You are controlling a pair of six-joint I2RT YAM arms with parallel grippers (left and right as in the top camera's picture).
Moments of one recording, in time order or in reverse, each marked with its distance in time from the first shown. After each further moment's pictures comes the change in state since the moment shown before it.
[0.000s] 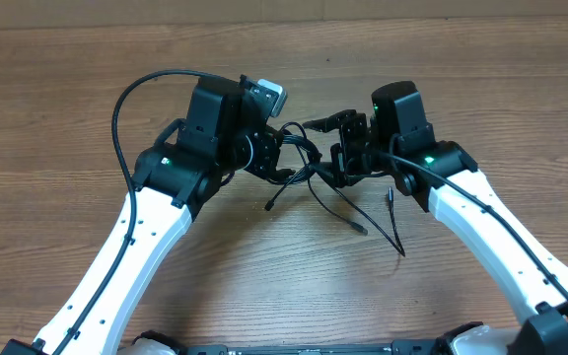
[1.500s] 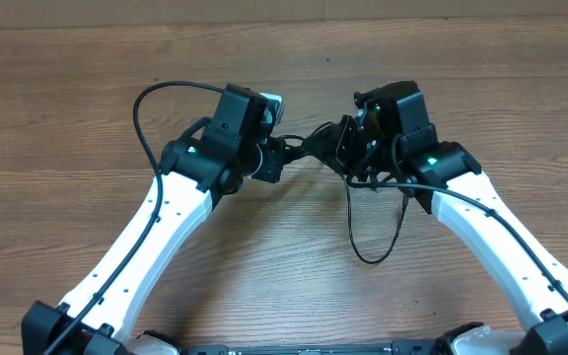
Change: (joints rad) left arm -0.033 0.113 0.006 -0.082 -0.158 -0.171; right arm -0.006 -0.034 0.002 -0.017 -0.051 -0.749
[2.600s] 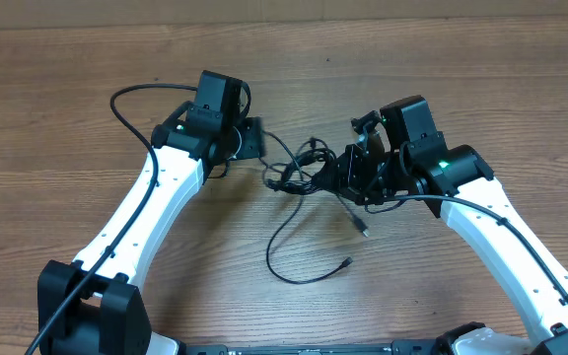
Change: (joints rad) left arm 0.128 0.116 0.002 0.068 -0.014 -0.188; right arm -0.017 -0.039 0.000 -0.299 -0.088 -0.231
